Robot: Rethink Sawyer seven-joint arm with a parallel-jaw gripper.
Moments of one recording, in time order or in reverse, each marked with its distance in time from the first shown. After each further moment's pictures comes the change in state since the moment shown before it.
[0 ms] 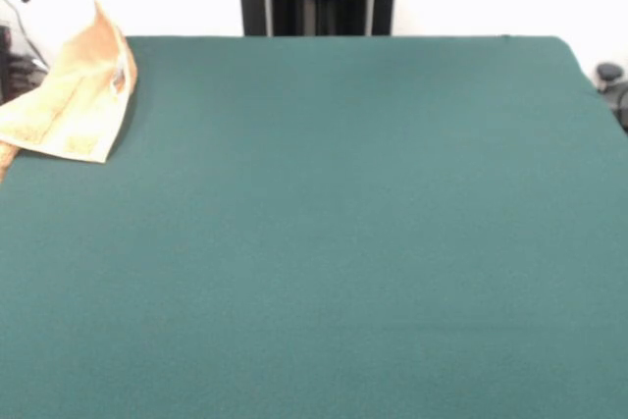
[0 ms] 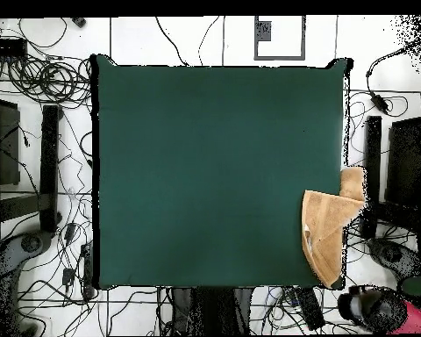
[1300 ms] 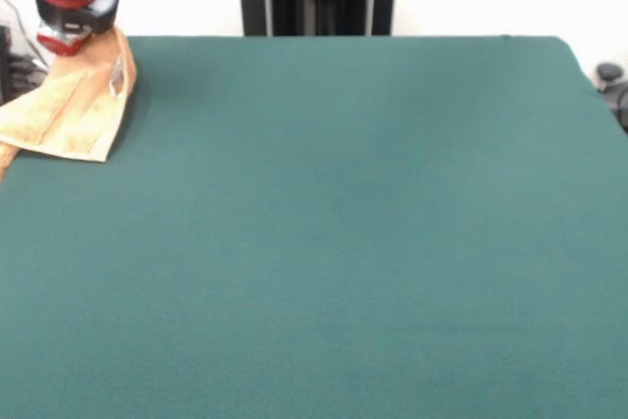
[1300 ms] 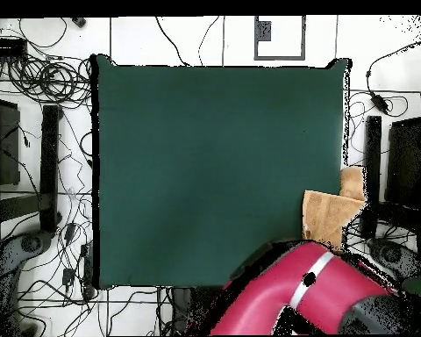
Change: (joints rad) arm 0.279 0.403 -0.240 -0.094 0.568 -0.093 0.085
